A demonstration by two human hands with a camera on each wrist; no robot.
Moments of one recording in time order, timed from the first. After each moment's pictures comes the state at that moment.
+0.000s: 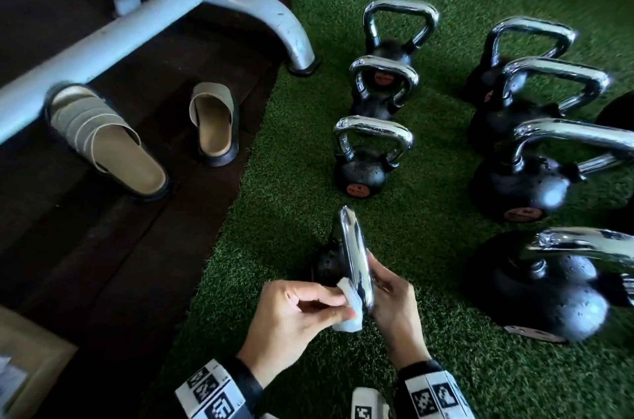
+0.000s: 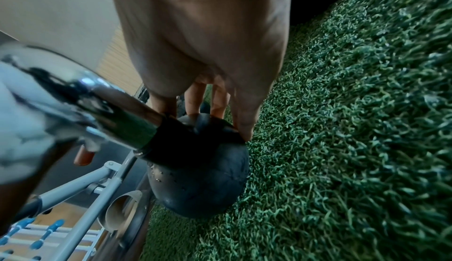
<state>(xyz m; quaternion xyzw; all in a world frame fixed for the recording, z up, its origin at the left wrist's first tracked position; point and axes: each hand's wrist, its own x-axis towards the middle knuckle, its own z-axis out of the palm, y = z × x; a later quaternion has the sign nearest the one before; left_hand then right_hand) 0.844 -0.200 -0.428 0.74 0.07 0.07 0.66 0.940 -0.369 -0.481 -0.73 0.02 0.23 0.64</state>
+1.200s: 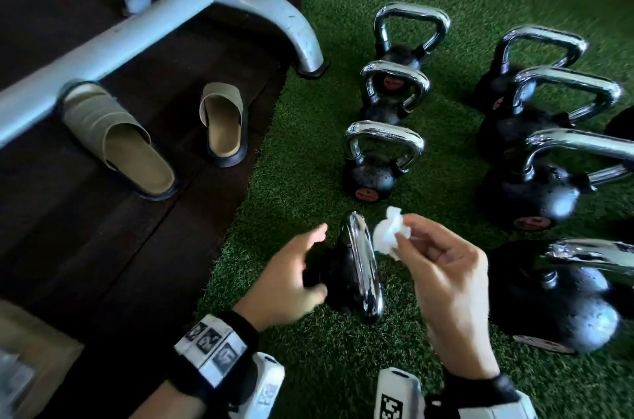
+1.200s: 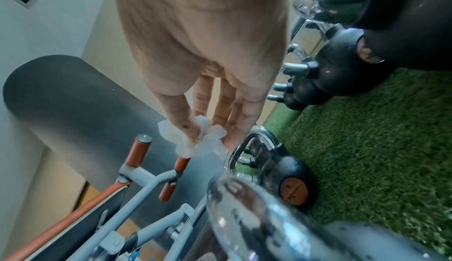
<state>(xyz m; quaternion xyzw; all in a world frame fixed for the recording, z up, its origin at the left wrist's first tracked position) 0.883 -0.155 -0.420 0.84 0.09 -0.10 0.52 0.952 -0.362 -0.357 -0.76 -0.07 0.02 0.64</state>
